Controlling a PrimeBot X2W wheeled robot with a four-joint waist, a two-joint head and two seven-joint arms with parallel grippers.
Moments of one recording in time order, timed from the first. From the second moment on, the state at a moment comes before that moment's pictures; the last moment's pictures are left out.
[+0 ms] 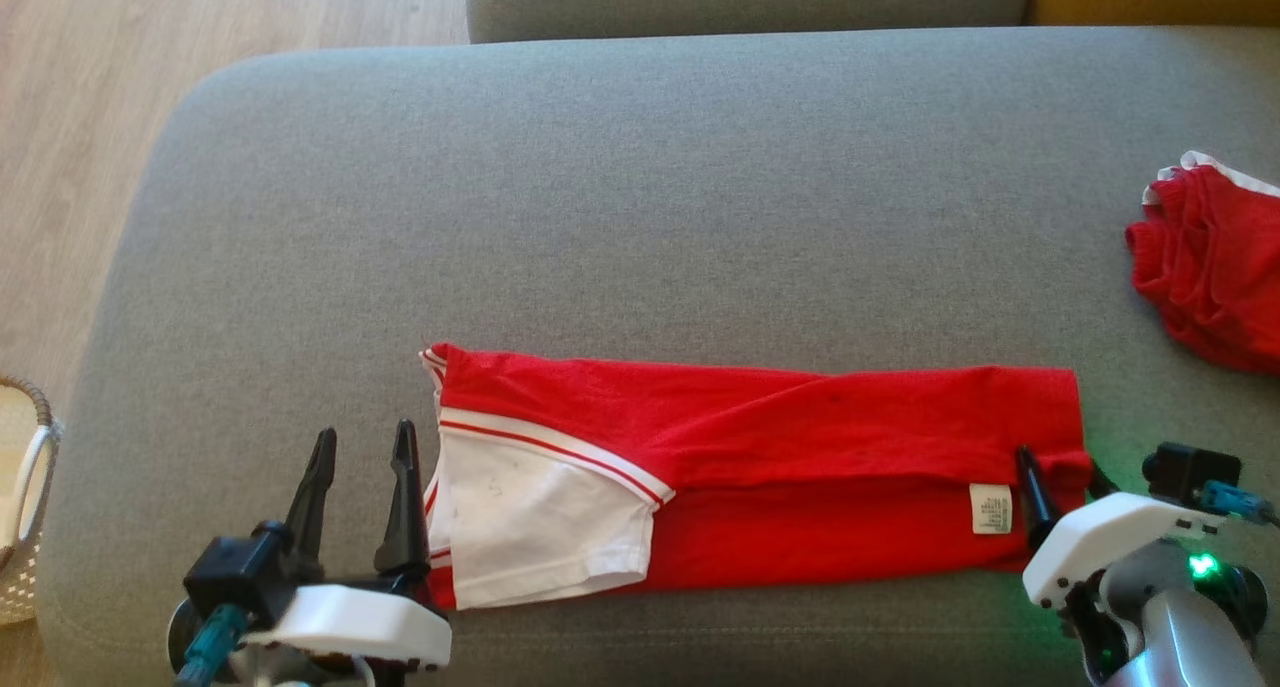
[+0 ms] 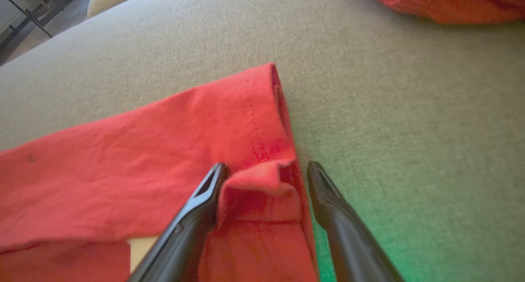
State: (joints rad) left arm 0.10 0.05 -0.18 0.06 -0.28 0.05 -0.25; right arm -0.26 -0.04 -0.33 0.75 0.13 0.13 -0.06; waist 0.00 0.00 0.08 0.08
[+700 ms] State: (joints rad) left arm 0.10 0.05 -0.17 0.06 -0.27 0.05 -0.25; right arm -0.32 -0.04 -0.39 0.84 0.04 0.13 -0.08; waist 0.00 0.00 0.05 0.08
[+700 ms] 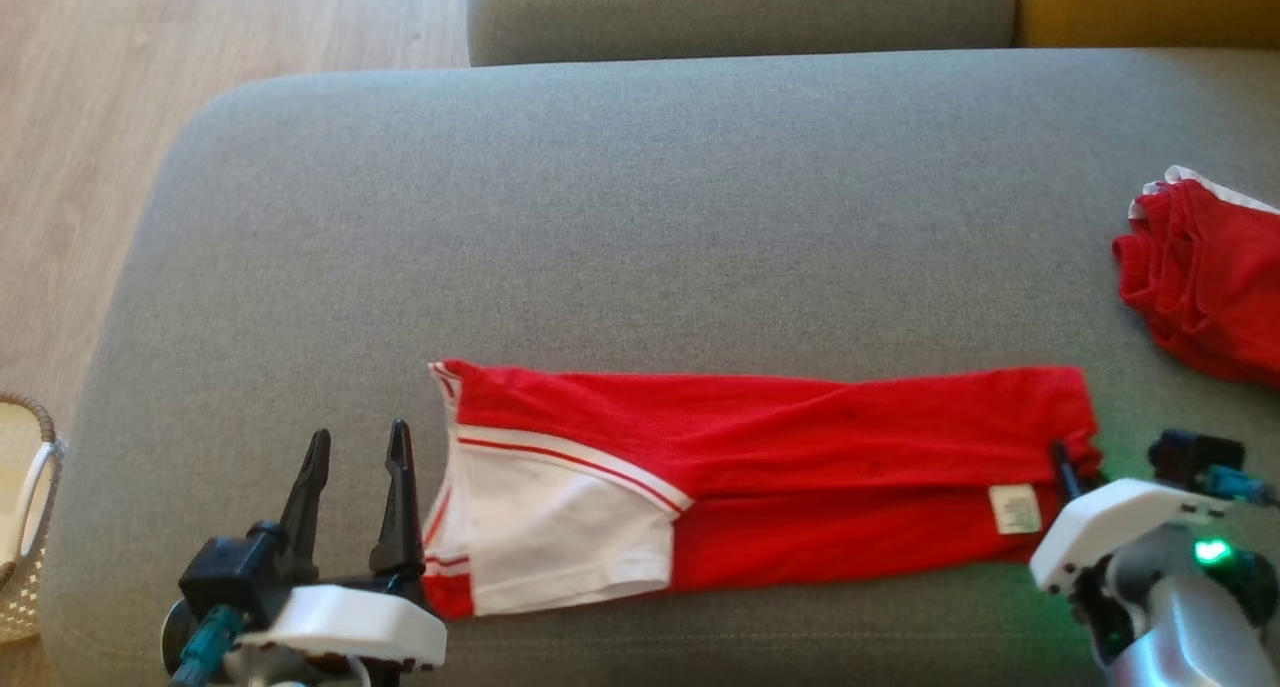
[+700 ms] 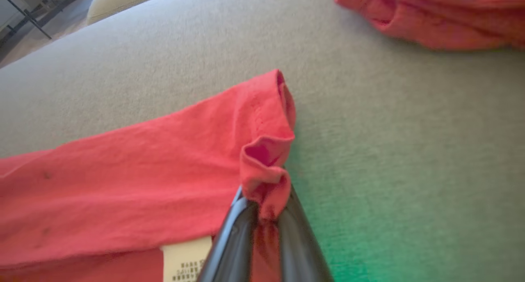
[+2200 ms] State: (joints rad) left arm 0.16 0.05 -0.15 0.08 -0.29 0.03 -0.25; right arm -0.17 -0.05 0.37 0.45 1.09 0.13 0.20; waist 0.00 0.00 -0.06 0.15
